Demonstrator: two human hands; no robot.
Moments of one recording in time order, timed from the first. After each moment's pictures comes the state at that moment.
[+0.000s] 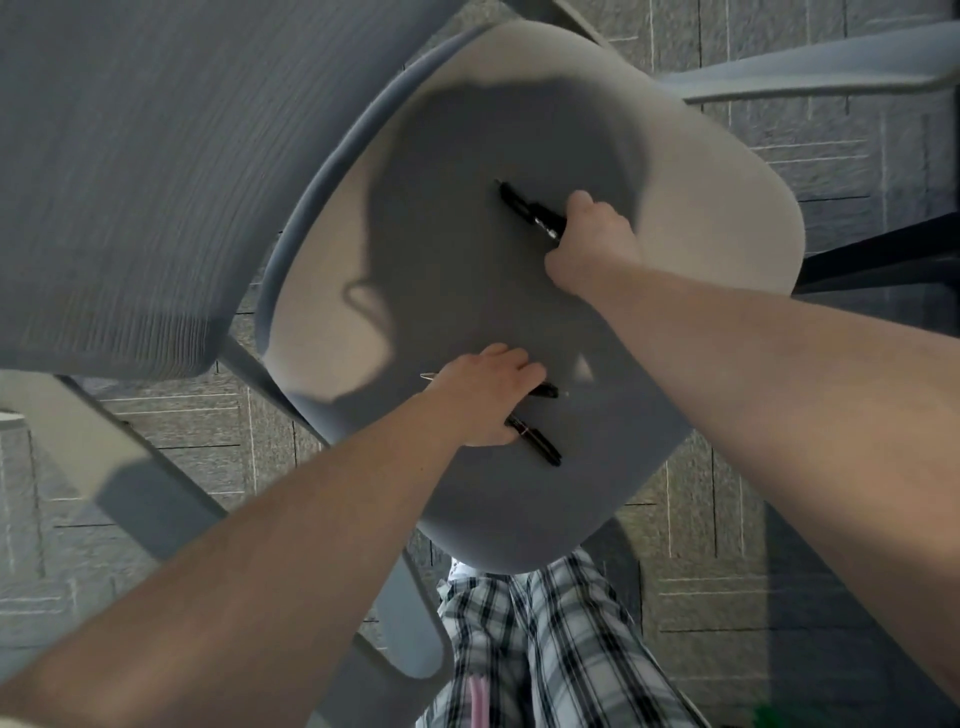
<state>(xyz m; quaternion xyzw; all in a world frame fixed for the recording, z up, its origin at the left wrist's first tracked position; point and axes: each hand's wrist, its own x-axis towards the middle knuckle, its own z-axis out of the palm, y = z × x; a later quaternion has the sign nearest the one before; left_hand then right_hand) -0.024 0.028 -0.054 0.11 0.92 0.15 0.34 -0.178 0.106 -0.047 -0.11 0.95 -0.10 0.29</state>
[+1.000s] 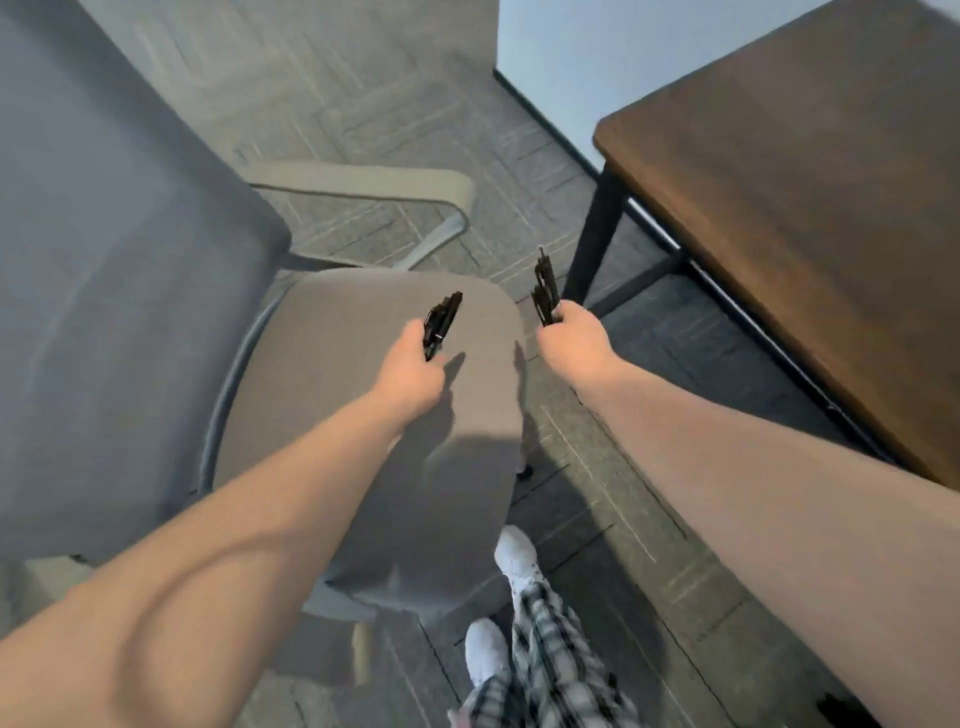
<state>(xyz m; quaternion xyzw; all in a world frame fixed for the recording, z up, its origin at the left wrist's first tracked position) -0.064 0.133 0.128 -0.09 0.90 0.38 0.18 -0.075 0.308 0.135 0.21 0.84 -0.47 0.16</state>
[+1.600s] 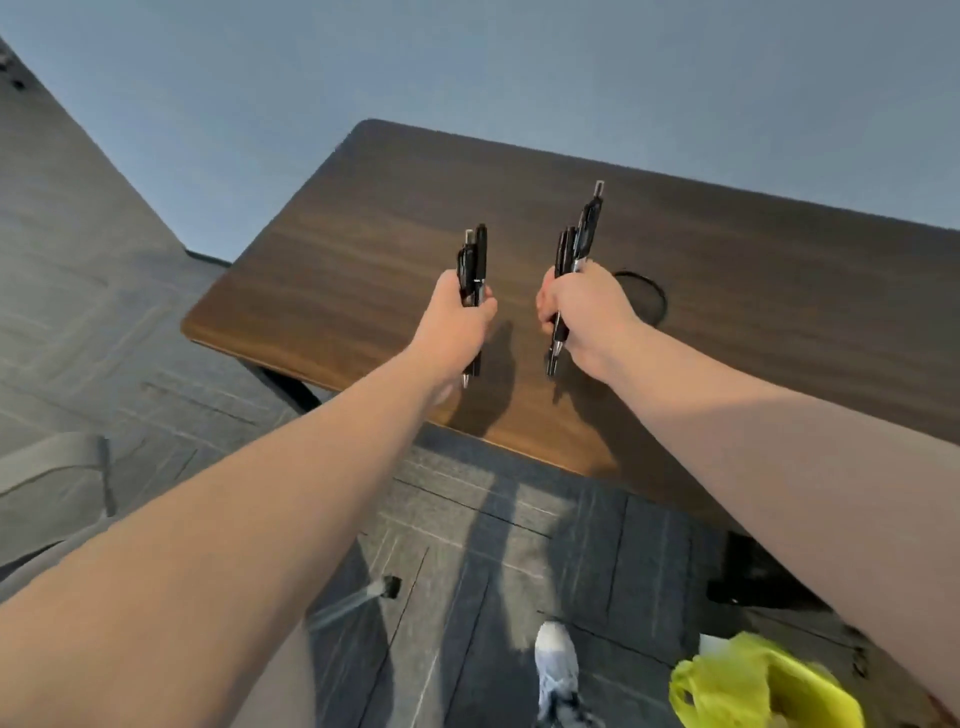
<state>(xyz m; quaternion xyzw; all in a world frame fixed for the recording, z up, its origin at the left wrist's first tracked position) -0.013 0.572 0.277 0.18 0.76 0.55 0.29 0.053 0.683 0.278 0.43 0.56 -0.69 -0.17</state>
